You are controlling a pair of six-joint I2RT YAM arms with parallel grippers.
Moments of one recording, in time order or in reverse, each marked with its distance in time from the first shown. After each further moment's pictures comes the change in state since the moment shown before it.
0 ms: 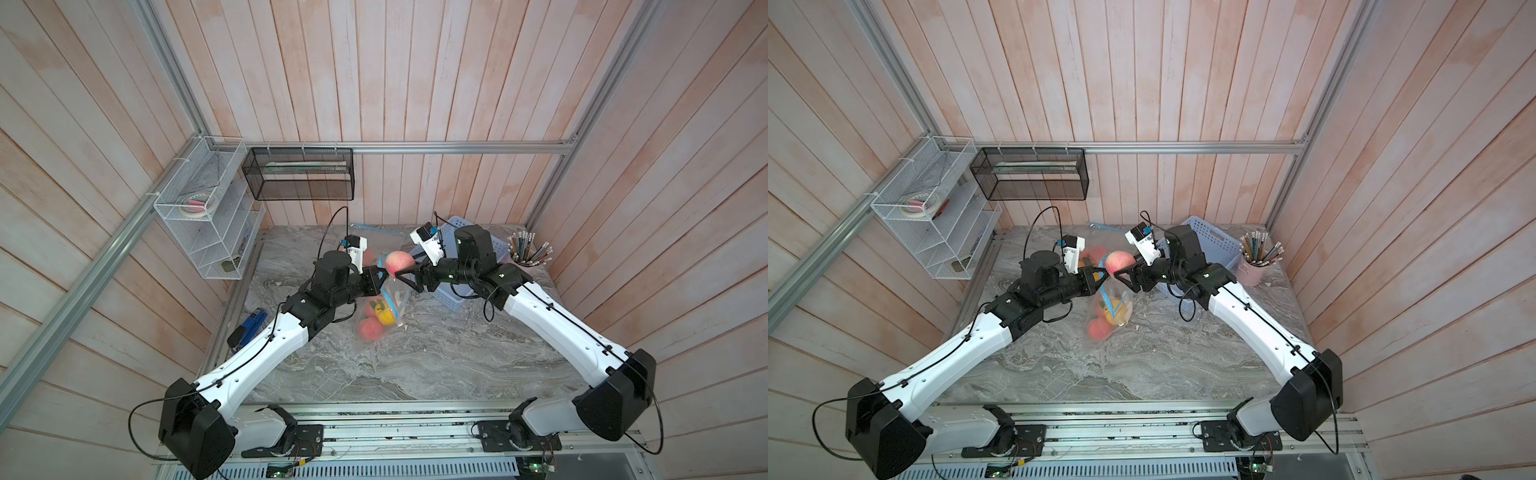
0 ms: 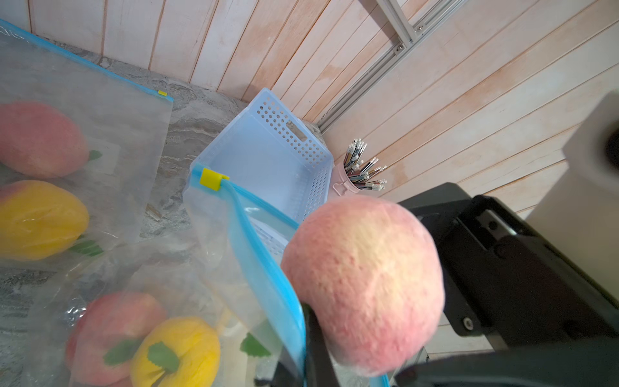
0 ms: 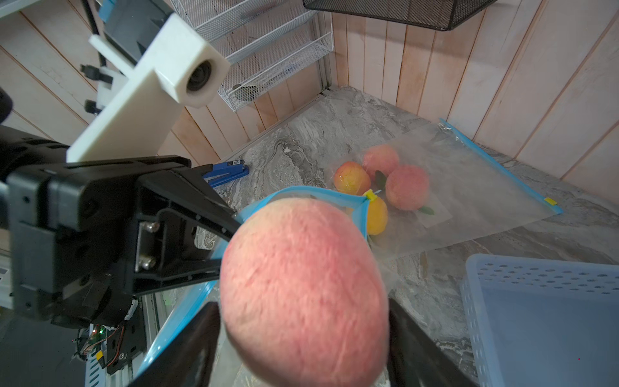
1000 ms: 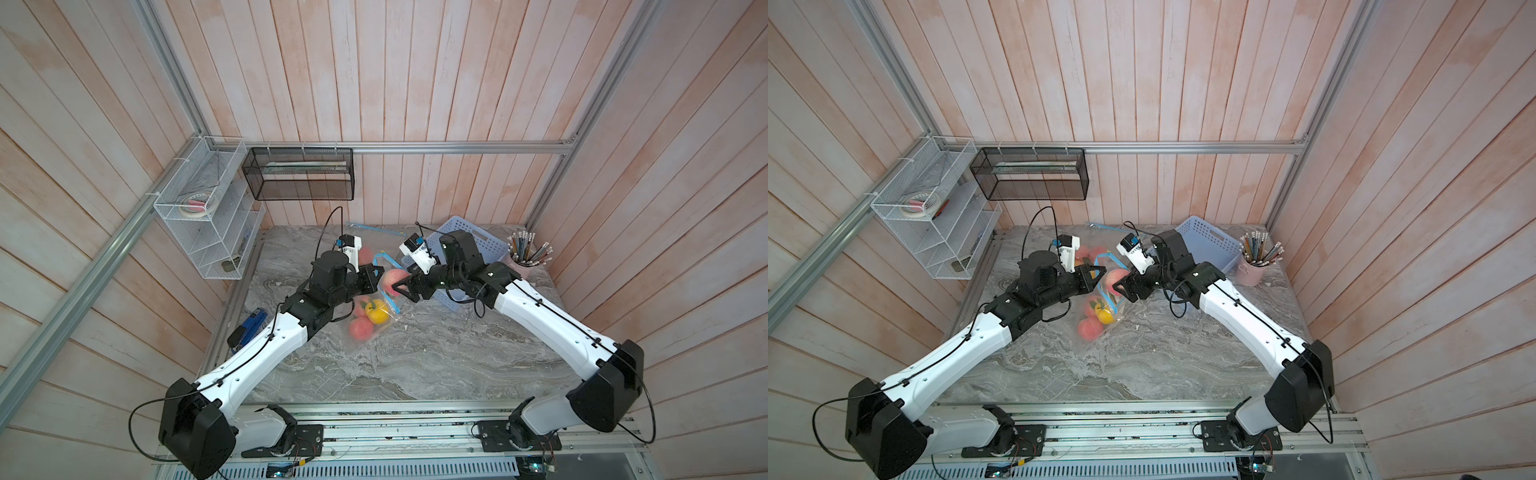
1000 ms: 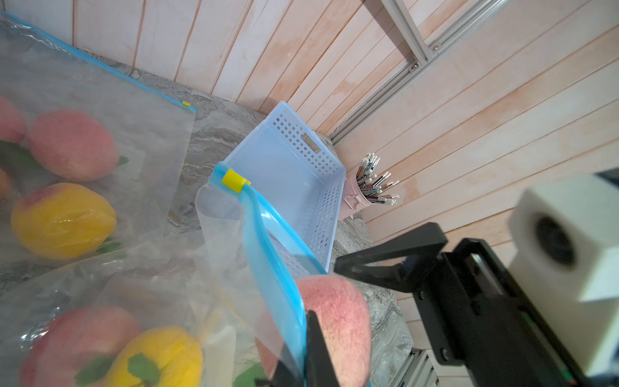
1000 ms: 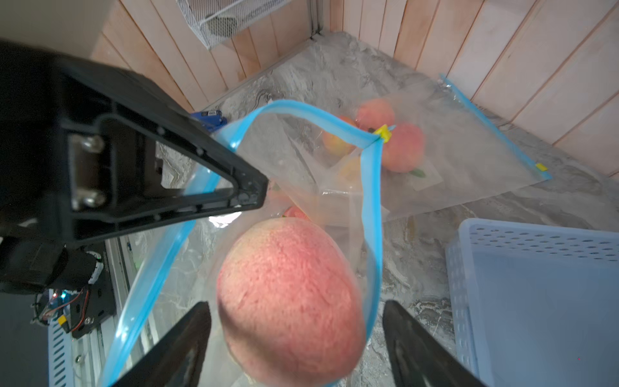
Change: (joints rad) left arm 0.031 -0.002 -0.026 0.020 -0.046 -0.024; right arm 0.040 0.020 0.023 -0.117 0.116 -0.087
